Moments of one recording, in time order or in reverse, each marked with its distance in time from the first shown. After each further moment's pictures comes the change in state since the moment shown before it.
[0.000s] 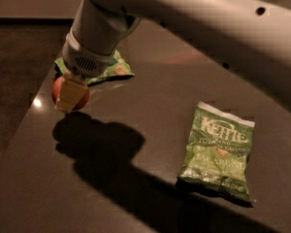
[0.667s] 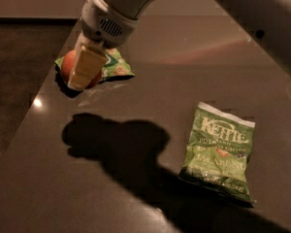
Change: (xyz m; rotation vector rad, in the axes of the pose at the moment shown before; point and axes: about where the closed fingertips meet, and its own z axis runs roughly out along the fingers) arm 0.002 -0.008 -0.072 -0.048 -0.063 -0.063
